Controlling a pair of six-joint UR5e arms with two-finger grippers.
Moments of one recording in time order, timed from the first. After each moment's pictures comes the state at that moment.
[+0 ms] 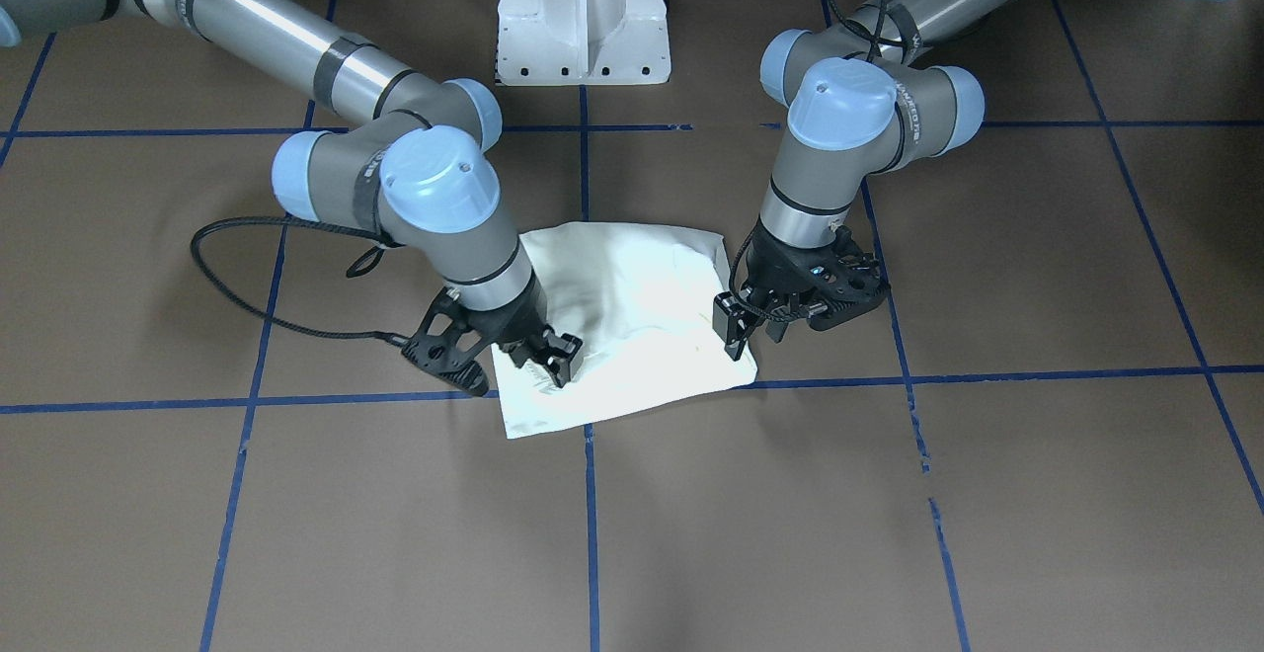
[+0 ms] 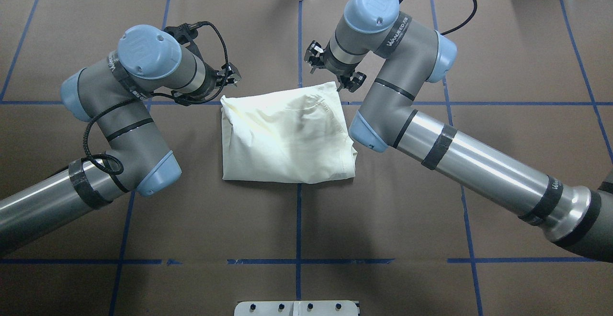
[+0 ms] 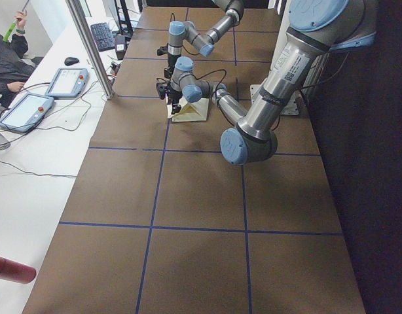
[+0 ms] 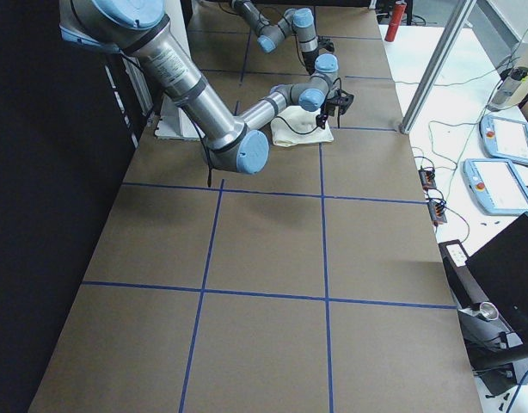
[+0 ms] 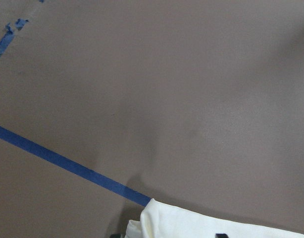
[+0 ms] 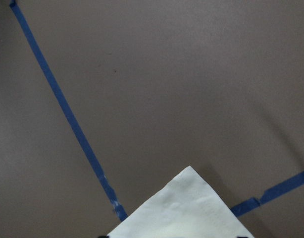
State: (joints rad) left arm -0.71 -2.16 -1.56 -1.93 -1.79 -1.51; right arm 0.75 -0.72 1.25 -1.20 1.99 1.65
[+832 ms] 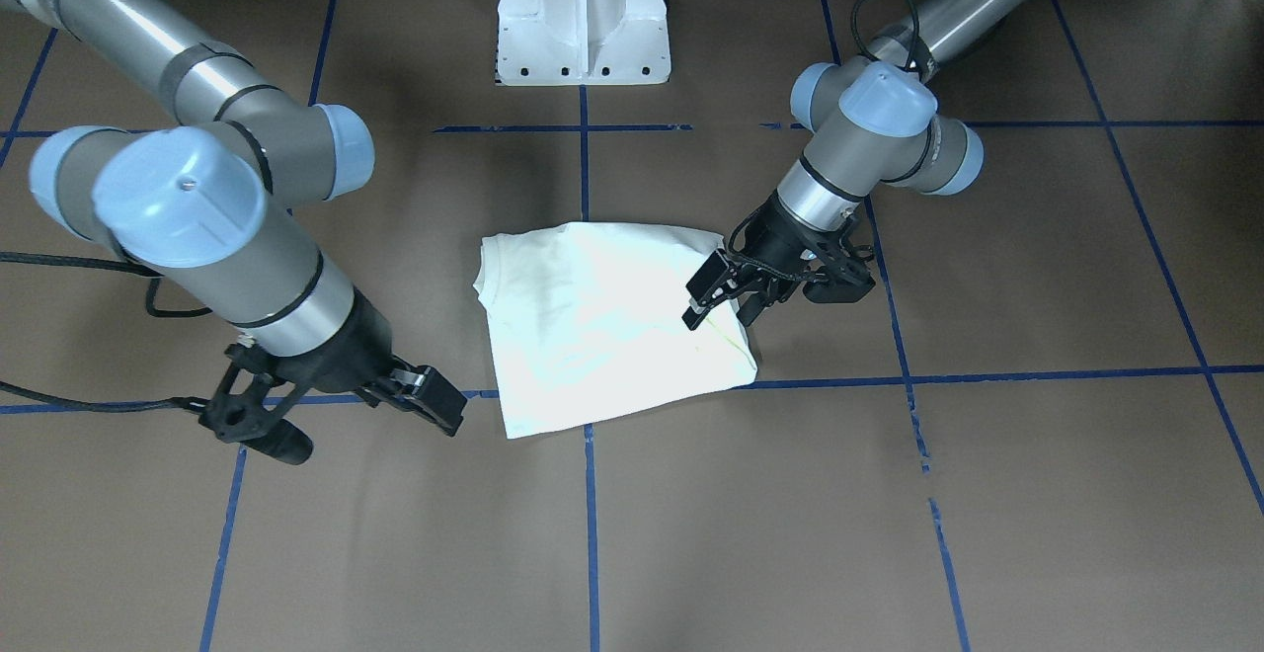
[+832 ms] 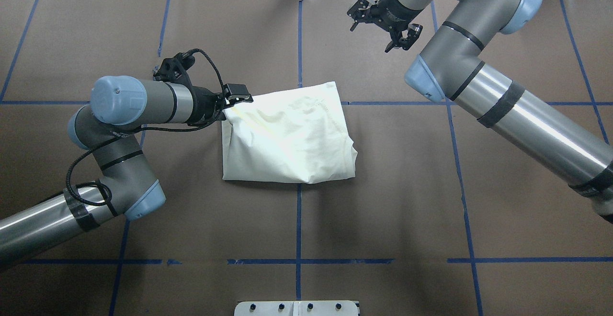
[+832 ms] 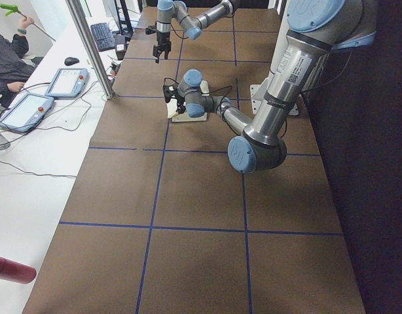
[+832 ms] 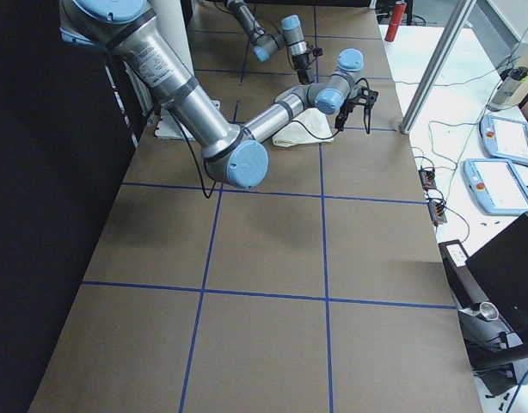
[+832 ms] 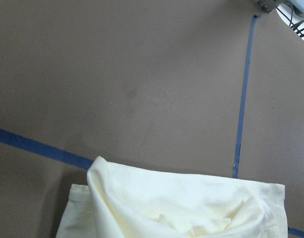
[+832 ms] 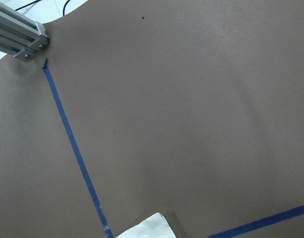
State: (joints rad) left arm -0.64 -2.07 -1.41 -2.59 -1.82 -1.68; right arm 0.93 -0.81 1.38 -1.25 2.17 1.45
